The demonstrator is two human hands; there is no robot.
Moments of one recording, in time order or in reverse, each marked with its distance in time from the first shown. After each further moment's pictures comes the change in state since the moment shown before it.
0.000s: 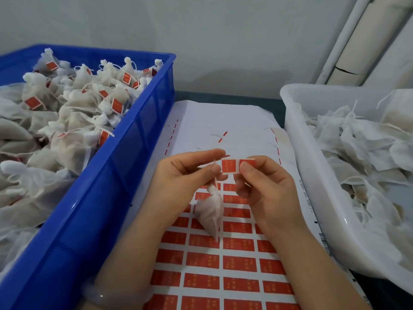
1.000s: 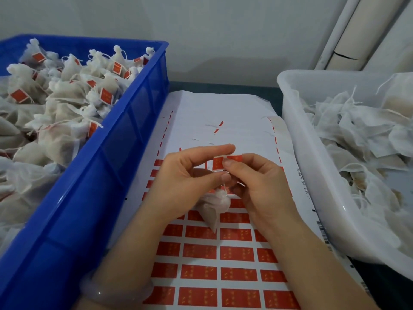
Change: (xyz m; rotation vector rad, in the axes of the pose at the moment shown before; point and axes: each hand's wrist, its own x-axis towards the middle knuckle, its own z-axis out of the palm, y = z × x) left_hand -0.002 -0.003 0.008 0.110 -0.168 0.073; right_hand 0.000 0.006 0.006 -0.093 0.100 0.118
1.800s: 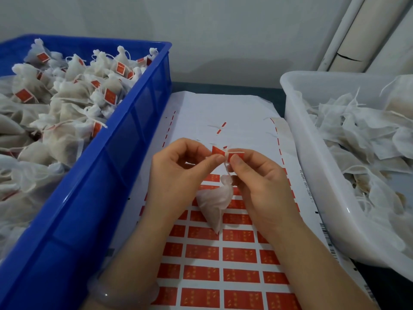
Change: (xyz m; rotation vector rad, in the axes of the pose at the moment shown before) left_hand 0.002 -0.003 0.002 0.145 0.374 0.086; right_hand -0.003 -0.001 0.004 -0.078 -0.019 -0.081
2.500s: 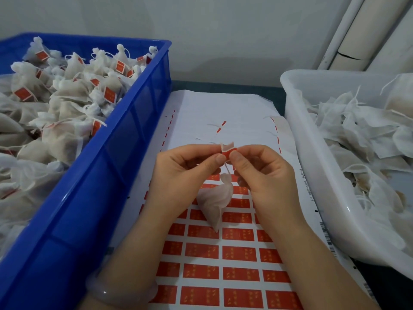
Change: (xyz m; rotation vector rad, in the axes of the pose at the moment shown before) left_hand -0.002 0.005 -0.001 -0.183 -0.133 -0.046; right_hand -0.001 -0.006 -0.003 -0.103 0.100 -0.134
